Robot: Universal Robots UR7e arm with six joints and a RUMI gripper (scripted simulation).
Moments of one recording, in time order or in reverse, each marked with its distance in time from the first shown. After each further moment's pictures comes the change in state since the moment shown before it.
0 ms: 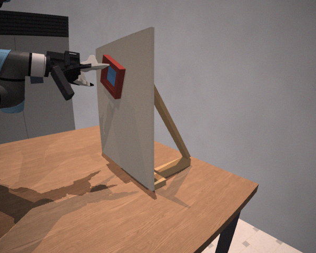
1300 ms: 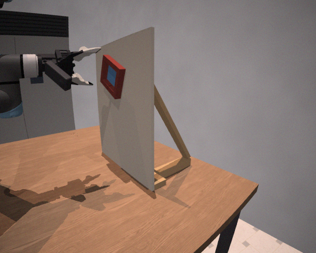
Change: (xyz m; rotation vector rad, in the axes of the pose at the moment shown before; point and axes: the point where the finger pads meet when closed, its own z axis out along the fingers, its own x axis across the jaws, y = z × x) arm -0.023 0.022 -0.024 -0.090 -0.098 -0.457
